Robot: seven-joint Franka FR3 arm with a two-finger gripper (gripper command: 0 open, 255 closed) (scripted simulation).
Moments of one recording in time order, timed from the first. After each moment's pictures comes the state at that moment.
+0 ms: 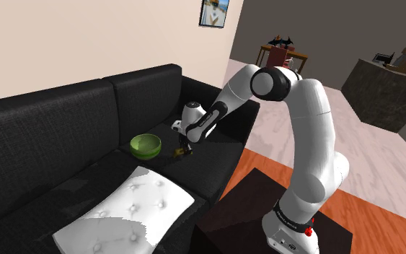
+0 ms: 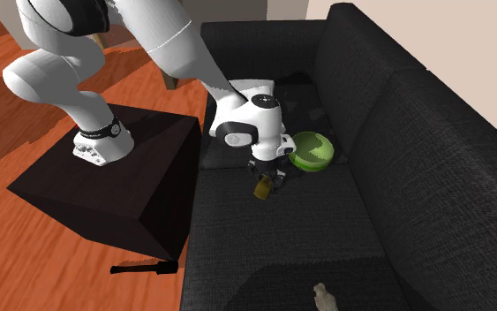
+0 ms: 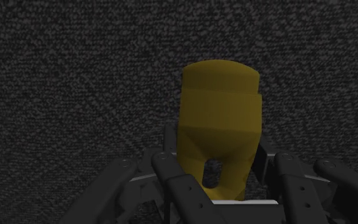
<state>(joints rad) -0.17 0.65 0.13 -2.02 -0.37 2.74 -0.99</state>
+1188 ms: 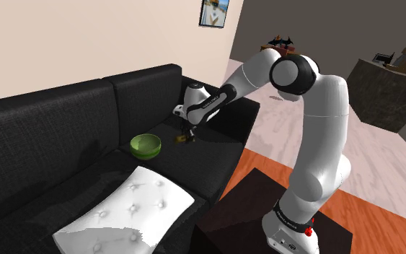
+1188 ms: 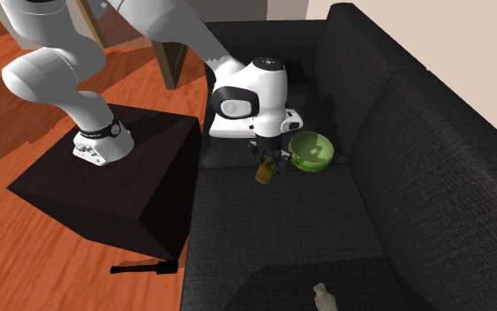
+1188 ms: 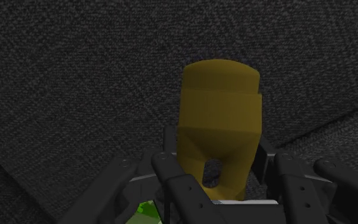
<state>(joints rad) -0.22 0.45 0.21 -2.06 -0.29 2.57 -1.06</state>
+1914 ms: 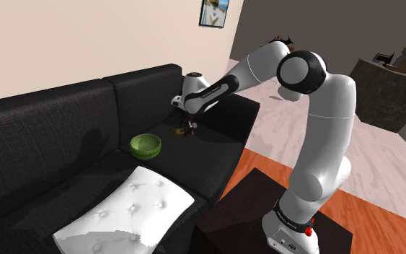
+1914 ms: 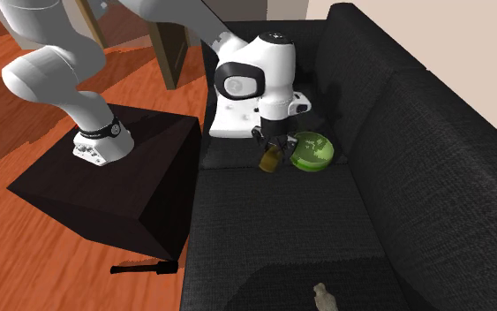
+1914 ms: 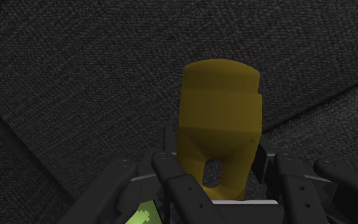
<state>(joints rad) -0.22 0.38 0.24 -2.01 -0.25 2.46 -1.08</state>
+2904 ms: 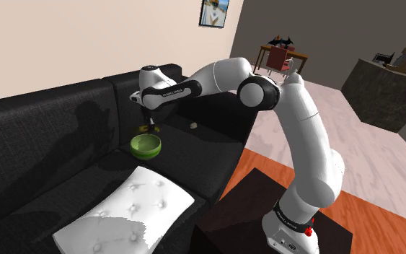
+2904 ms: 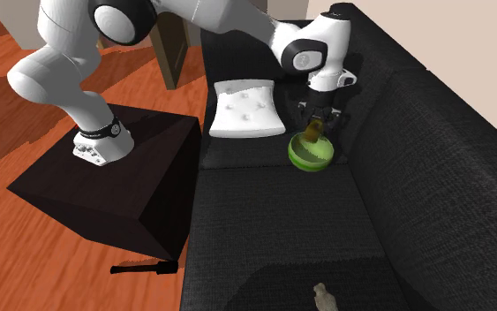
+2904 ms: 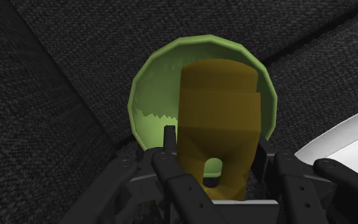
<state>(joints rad) 0.04 0.78 0.24 -1.34 -0.31 2.16 -0.89</state>
